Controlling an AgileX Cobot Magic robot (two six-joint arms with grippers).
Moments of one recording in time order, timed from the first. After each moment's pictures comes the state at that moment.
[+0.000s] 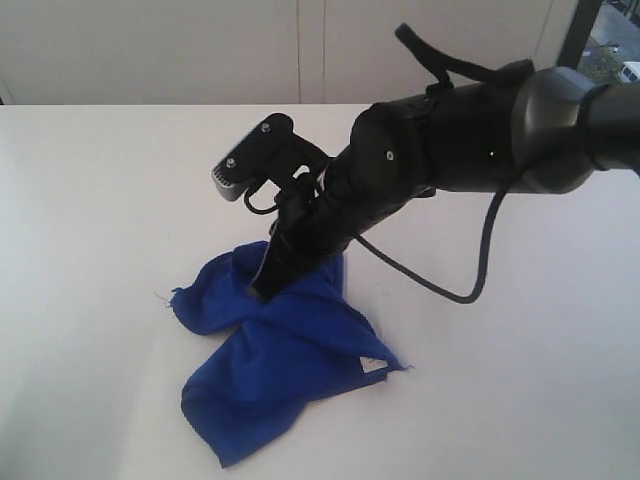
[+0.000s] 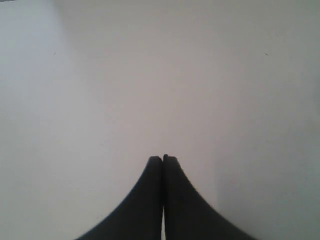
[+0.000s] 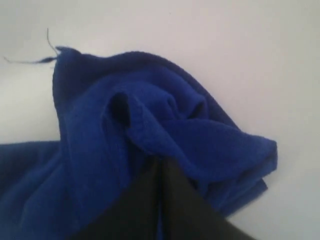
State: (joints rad) left arm 0.06 -0.01 0.03 -0.05 0.44 0.13; right arm 0.73 1.80 -1.19 0.18 0.43 -0.46
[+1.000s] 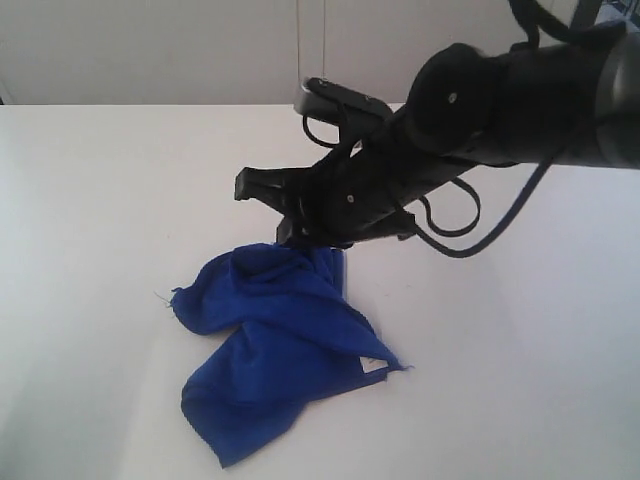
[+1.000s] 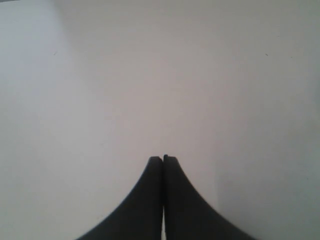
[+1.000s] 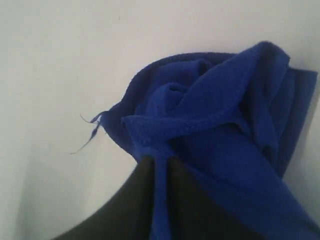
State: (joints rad) left arm 0.06 -0.01 0.03 -0.05 0.44 0.13; right arm 0.64 1.71 -1.16 0.52 0.50 0.14
